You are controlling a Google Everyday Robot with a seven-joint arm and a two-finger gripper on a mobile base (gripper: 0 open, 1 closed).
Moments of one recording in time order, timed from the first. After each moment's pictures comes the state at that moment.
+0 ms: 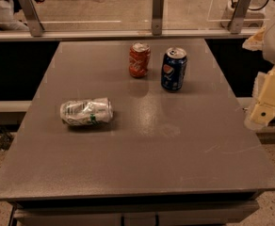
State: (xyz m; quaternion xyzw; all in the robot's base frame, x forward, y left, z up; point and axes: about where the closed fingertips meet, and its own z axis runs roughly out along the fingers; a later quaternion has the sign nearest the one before) arm 0.438 -0.217 0.976 -0.60 0.78 -0.03 0.16
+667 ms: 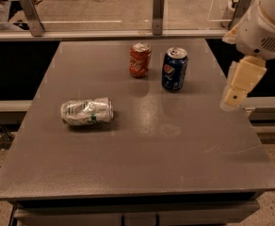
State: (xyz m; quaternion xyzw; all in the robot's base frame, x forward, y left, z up) arm 0.494 -0.201 0.961 -0.61 0.77 -0.03 0.18
